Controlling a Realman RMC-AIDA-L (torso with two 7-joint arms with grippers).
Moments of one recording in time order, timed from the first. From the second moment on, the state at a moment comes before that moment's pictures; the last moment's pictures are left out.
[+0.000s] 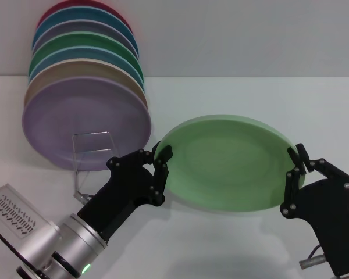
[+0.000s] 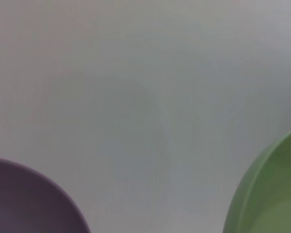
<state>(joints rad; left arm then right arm) -0.35 -2.08 -0.46 -0.47 2.47 1.23 -0.15 0.09 2.09 0.25 0.65 -2.07 -1.57 -0.83</state>
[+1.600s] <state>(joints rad) -0.29 -2.07 -0.58 -0.47 2.48 1.37 -0.15 0.14 2.08 0.13 0.59 -2.08 -1.69 -0.66</state>
